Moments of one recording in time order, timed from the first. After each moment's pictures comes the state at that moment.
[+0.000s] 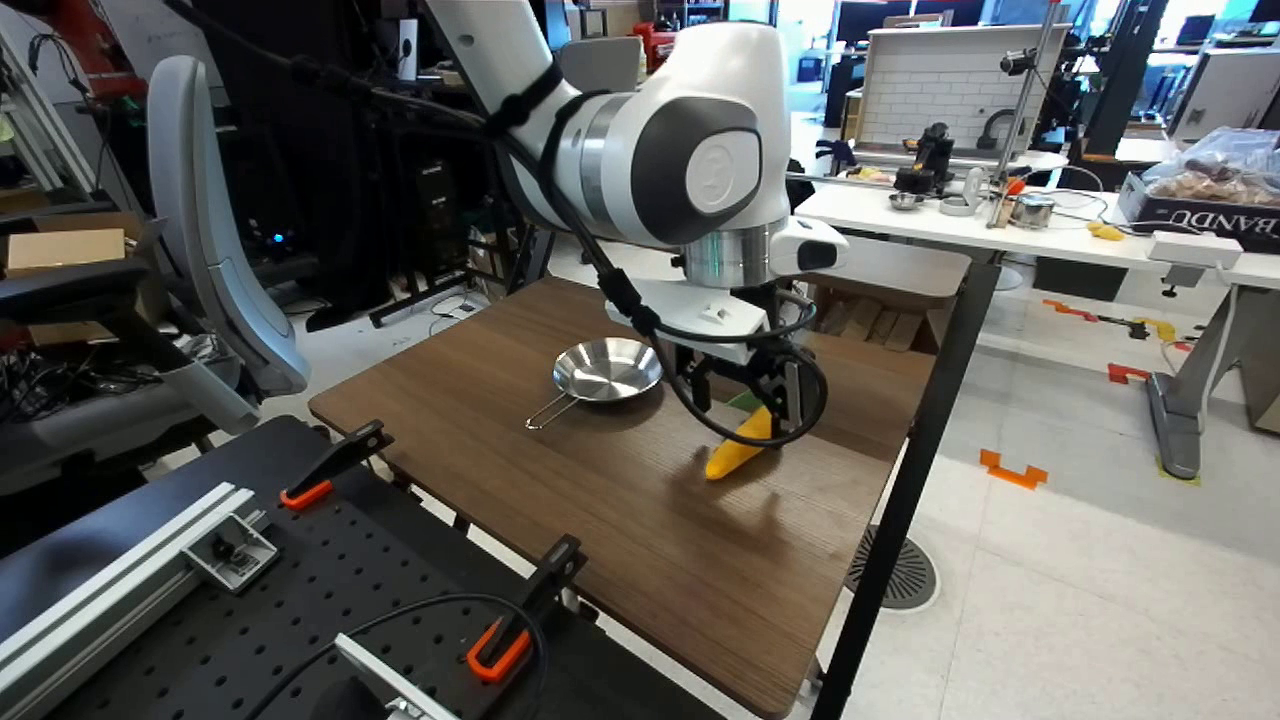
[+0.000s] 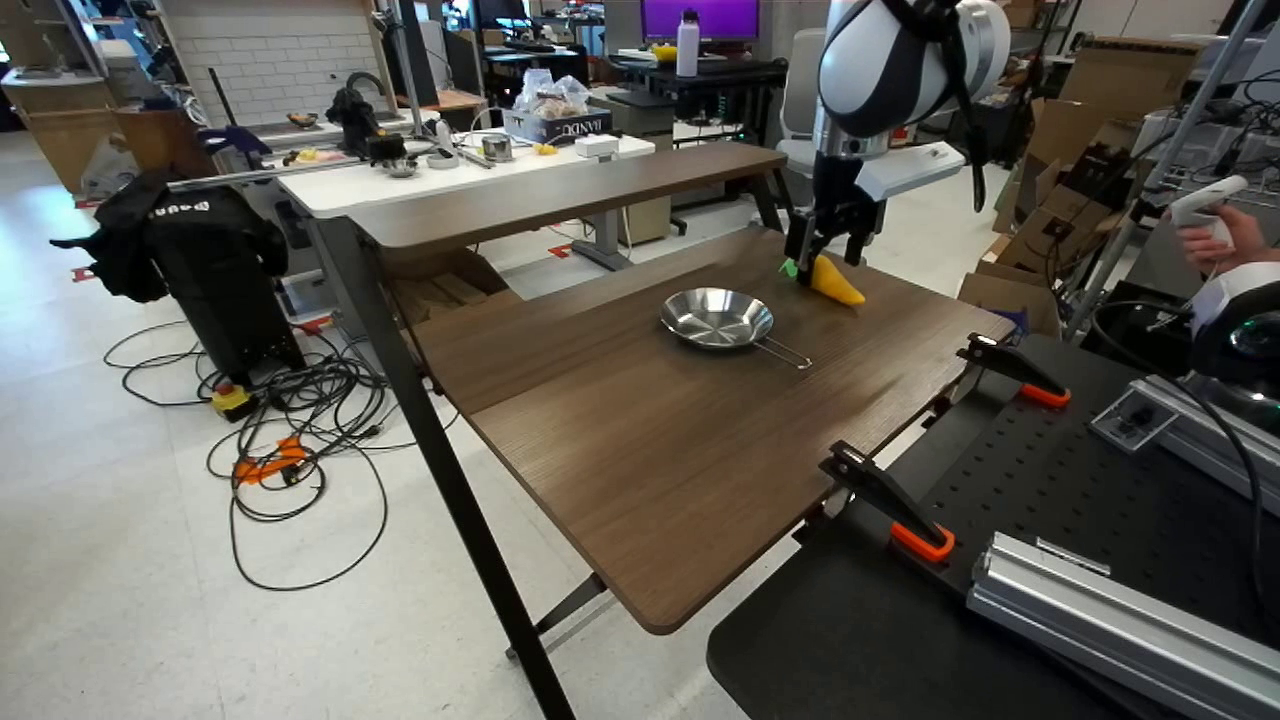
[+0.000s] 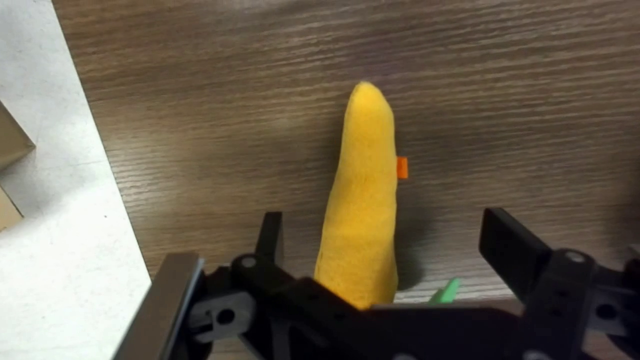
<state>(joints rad) -0.12 0.62 -0.11 -2.05 -0.09 2.69 -0.03</state>
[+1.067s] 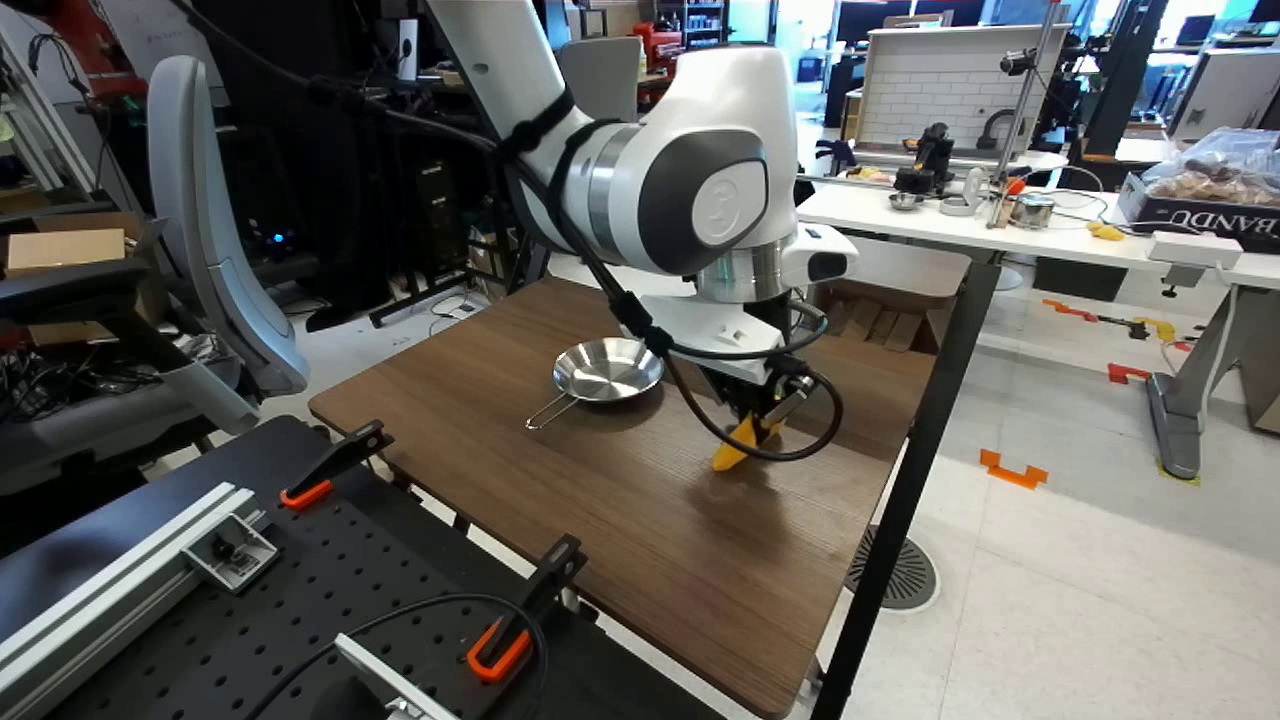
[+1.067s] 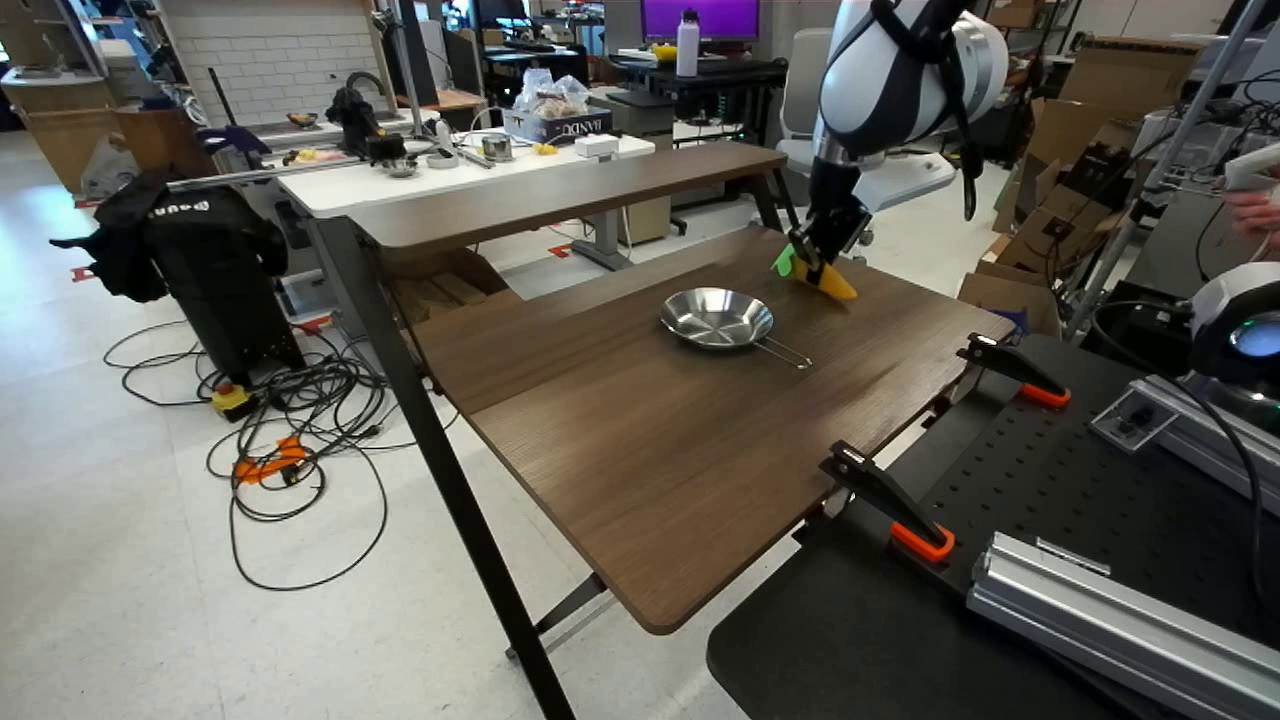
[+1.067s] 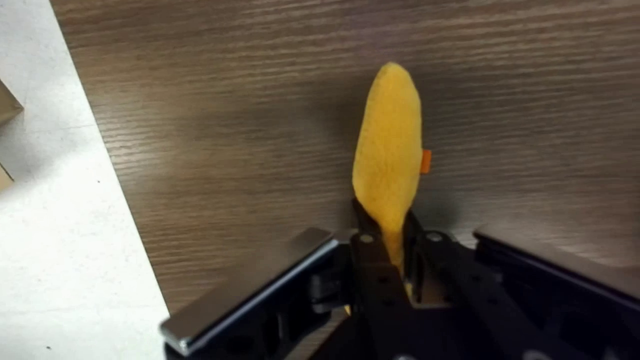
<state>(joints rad) -0.15 0.65 -0.10 -2.04 -0.09 2.80 -0.06</state>
